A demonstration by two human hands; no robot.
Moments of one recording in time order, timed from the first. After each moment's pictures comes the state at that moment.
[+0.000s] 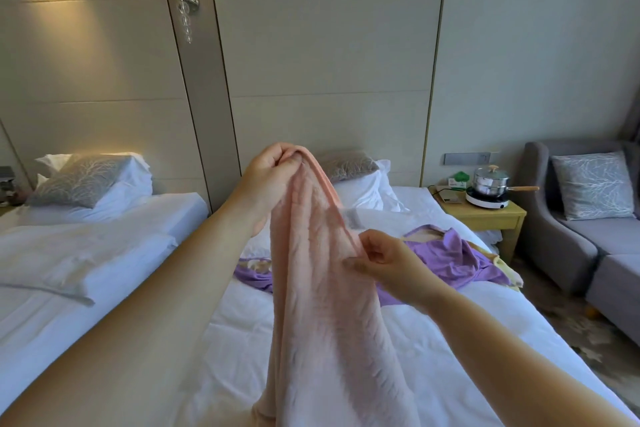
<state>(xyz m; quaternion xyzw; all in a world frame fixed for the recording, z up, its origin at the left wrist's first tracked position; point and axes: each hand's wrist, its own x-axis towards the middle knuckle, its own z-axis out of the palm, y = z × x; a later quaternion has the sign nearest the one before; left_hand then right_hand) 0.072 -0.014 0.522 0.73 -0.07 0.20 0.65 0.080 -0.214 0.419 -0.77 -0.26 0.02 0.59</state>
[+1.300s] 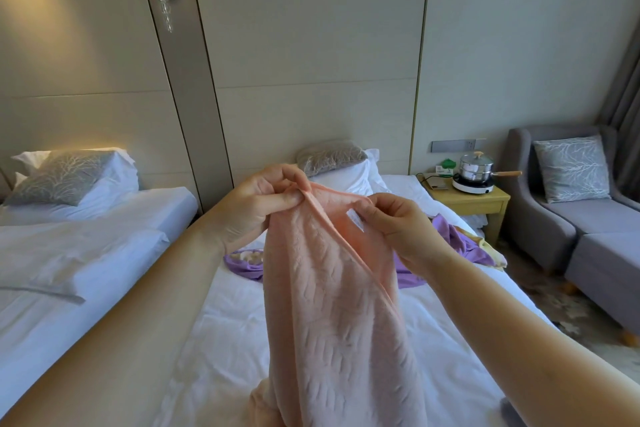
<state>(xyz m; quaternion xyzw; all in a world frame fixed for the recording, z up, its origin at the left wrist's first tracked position) 0.045 0.005 0.498 0.69 -0.27 -0.02 0.67 0.073 -0.222 0.448 -0.68 -0.19 -0.02 0.70</state>
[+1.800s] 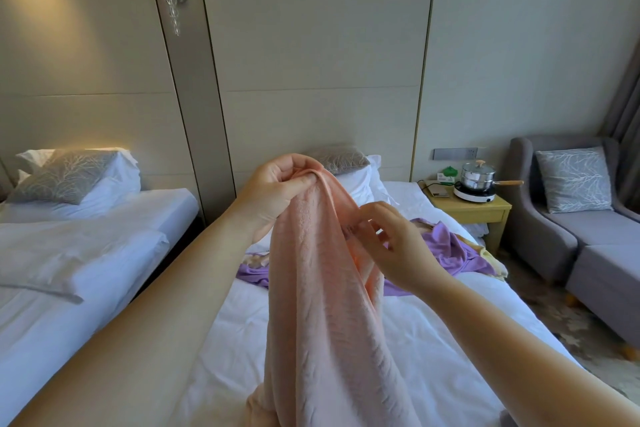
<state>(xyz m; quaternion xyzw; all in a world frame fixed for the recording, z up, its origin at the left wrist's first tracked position) 0.061 -0.017 0.505 0.72 -0.18 0.12 0.66 0.063 -0.220 0.436 -0.80 -0.34 -0.25 0.43</state>
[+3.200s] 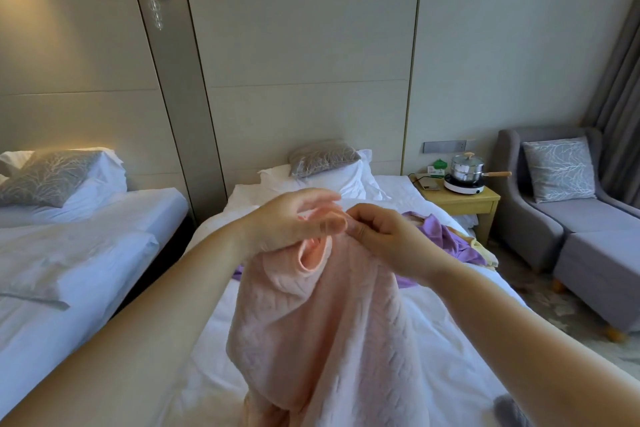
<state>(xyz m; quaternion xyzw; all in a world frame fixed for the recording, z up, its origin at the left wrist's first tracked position) 0.058 -0.022 0.488 0.87 -0.24 -0.03 0.43 0.062 -0.221 0.450 -0.80 -0.32 -0.05 0.50</state>
